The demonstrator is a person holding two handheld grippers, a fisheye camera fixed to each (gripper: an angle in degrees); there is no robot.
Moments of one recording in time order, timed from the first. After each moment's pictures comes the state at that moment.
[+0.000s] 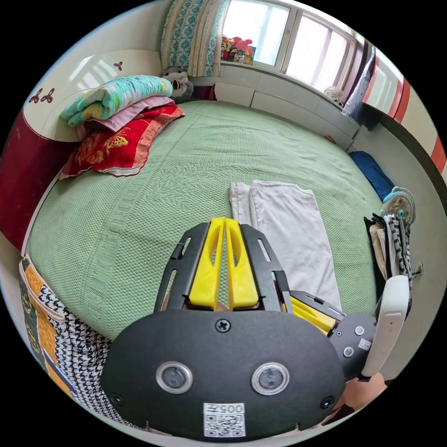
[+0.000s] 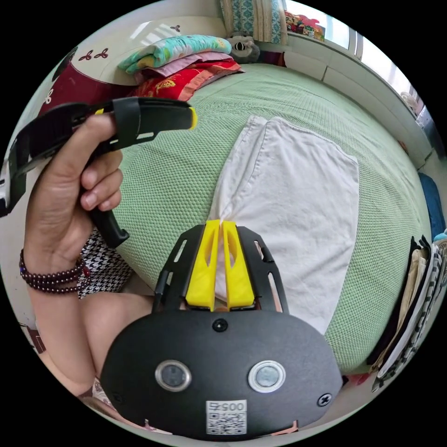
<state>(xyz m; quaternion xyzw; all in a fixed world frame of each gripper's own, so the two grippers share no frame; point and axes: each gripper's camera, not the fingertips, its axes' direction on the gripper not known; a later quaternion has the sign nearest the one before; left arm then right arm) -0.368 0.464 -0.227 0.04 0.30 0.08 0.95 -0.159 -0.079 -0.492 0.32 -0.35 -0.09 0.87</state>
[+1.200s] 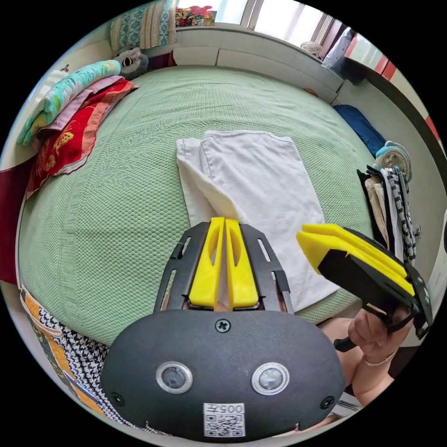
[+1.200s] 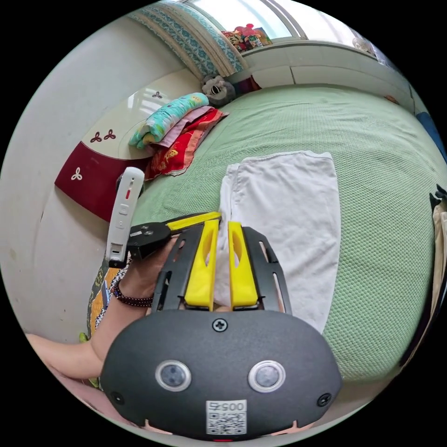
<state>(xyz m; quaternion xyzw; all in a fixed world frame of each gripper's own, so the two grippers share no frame) -0.250 0.439 -0.178 -0.05 0.31 0.19 0.93 0.033 -0.089 -0.391 0.37 -0.53 0.00 0.76</state>
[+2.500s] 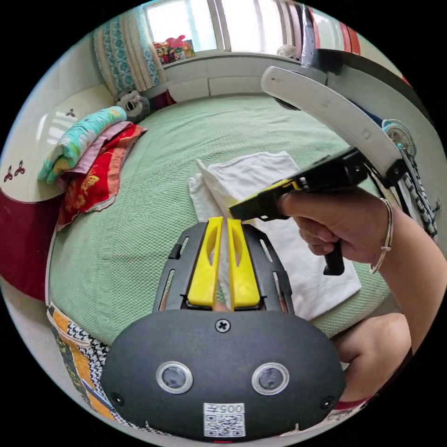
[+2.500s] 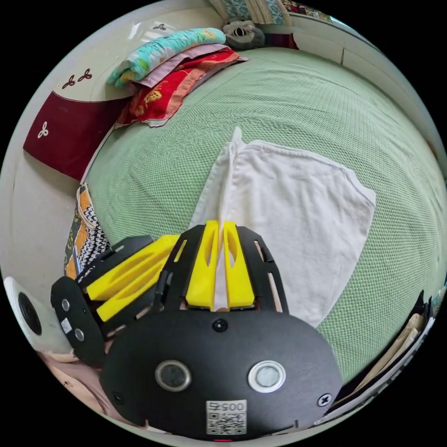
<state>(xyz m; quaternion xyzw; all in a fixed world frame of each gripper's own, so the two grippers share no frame) -0.212 0.469 -0.249 0.06 0.24 0.23 0.94 -0.056 -0.259 -0.442 0.27 -0.43 -0.15 0.85</state>
